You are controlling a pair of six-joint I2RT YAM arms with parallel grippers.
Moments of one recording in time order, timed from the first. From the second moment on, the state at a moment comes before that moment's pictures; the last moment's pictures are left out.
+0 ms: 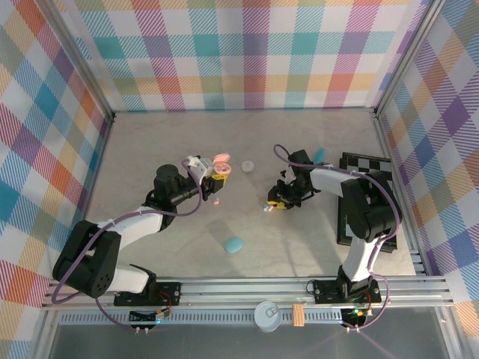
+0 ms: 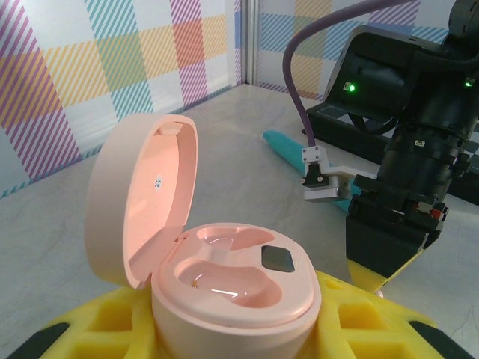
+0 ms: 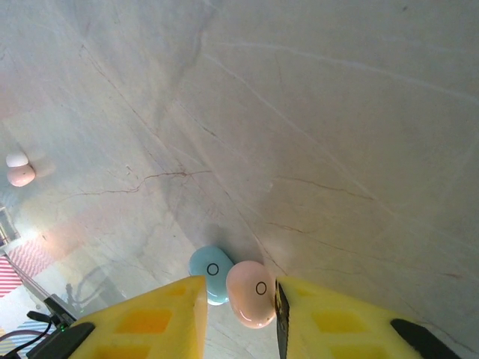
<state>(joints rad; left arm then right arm) -0.38 1.36 0.54 0.65 0.54 0.12 0.37 1.82 1.03 -0.51 -0.58 0.59</state>
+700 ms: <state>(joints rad) -0.38 1.36 0.54 0.65 0.54 0.12 0.40 1.86 1.08 -0.60 -0.54 0.56</state>
